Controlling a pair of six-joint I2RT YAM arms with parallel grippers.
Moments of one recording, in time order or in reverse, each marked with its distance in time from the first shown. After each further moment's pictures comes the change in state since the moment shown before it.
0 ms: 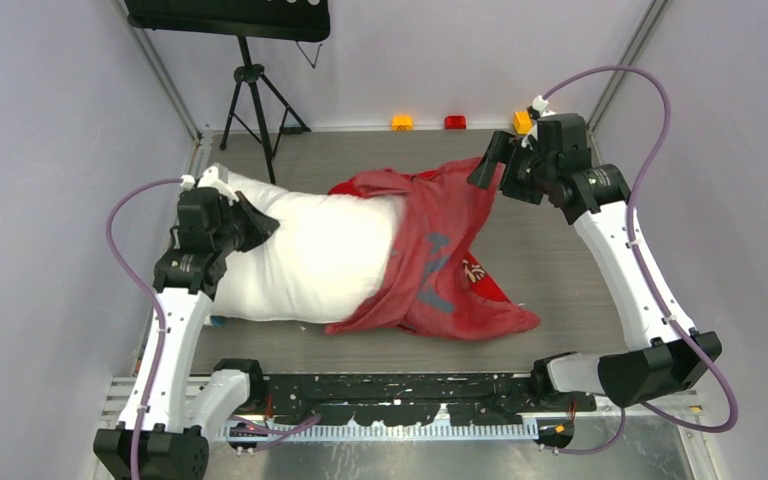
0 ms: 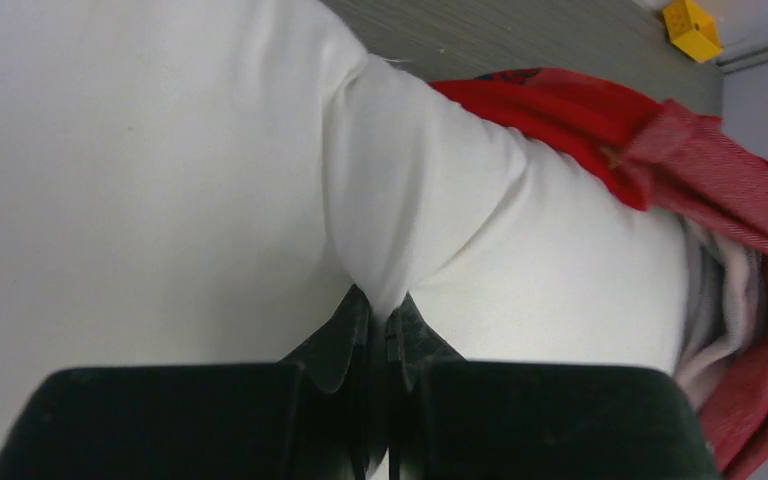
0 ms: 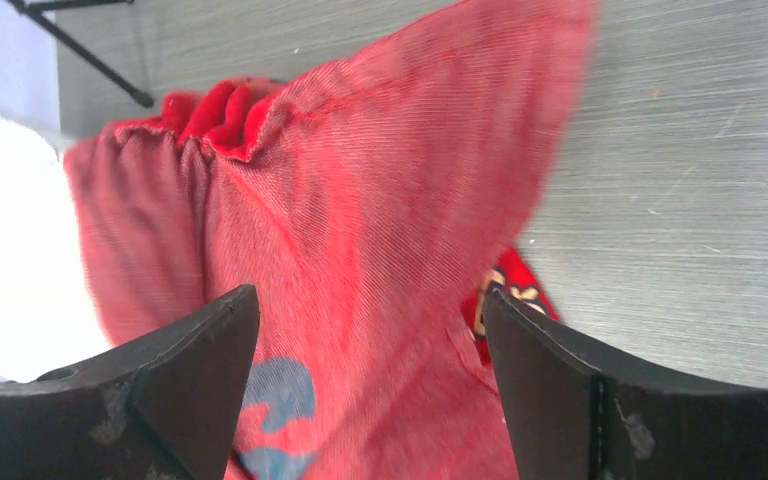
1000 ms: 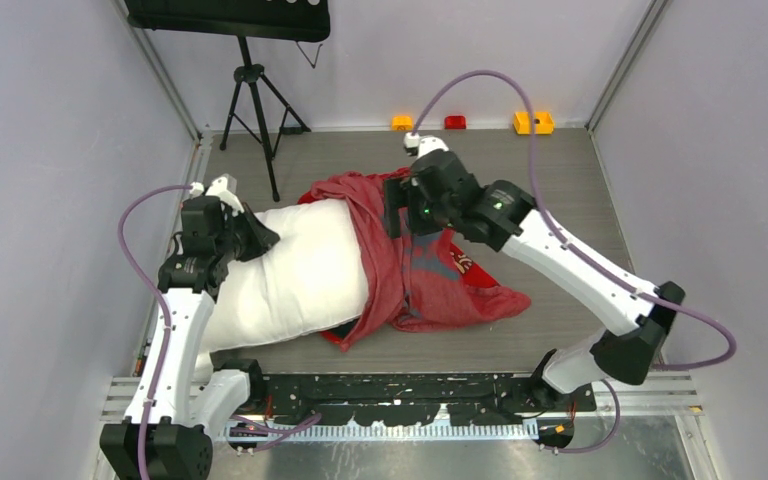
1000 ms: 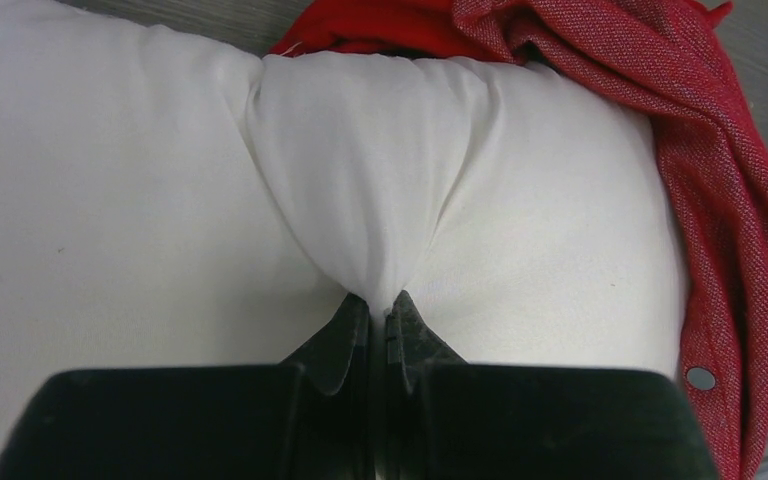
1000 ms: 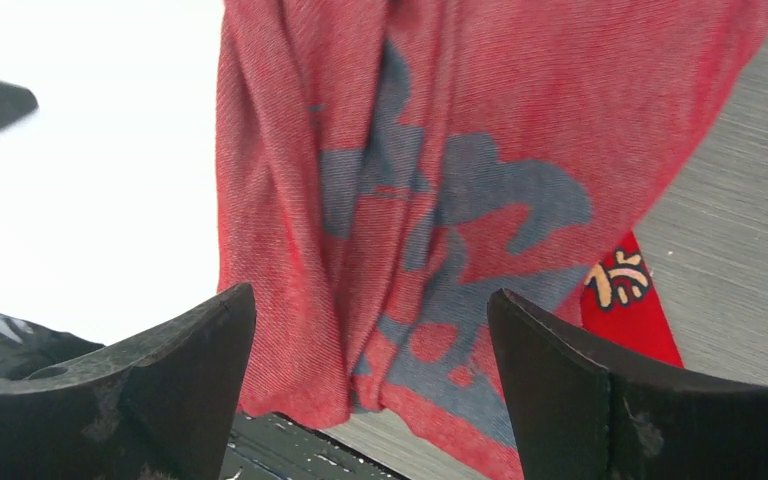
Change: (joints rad) left arm 0.042 0.009 -0.086 -0.005 0.067 0.129; right arm 0.575 0.117 0.091 -0.004 0.324 0.011
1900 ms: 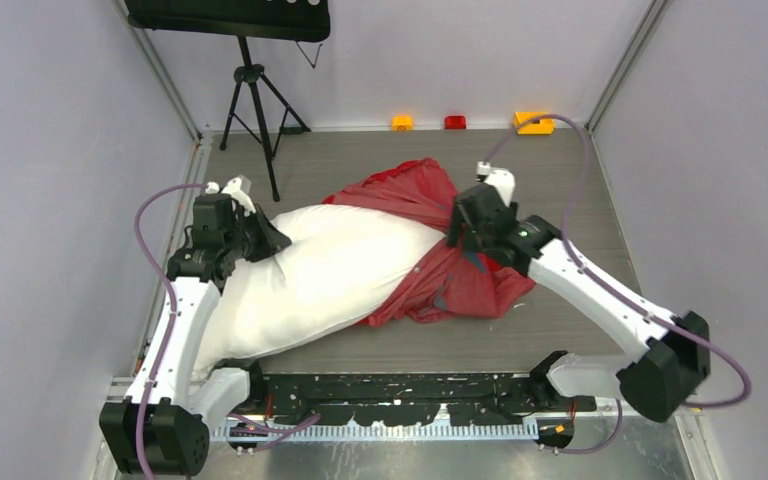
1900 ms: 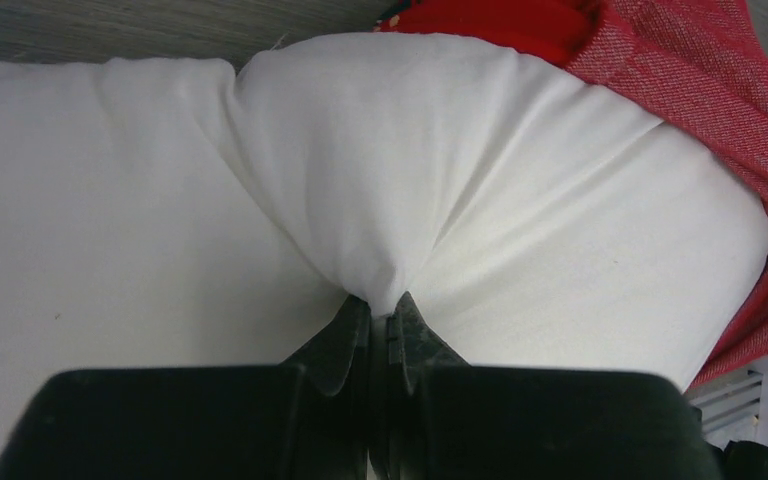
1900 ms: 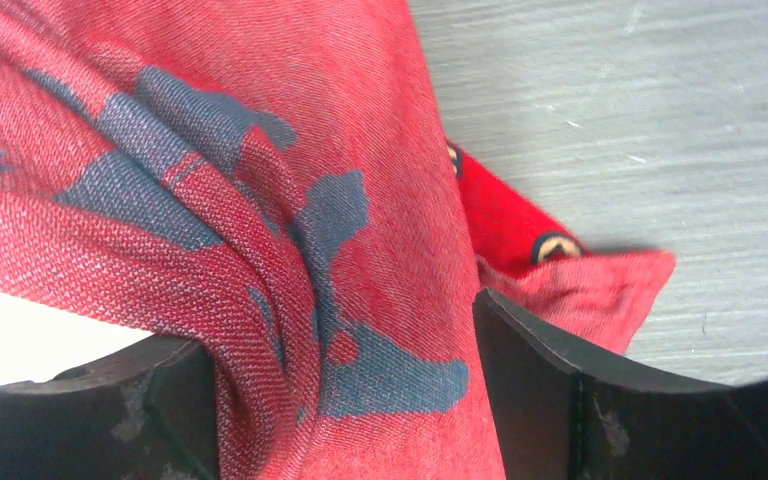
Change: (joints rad) left arm -0.013 0.068 -0.010 0.007 0.032 0.003; right arm -0.143 -0.128 -0.450 0.131 0.309 0.095
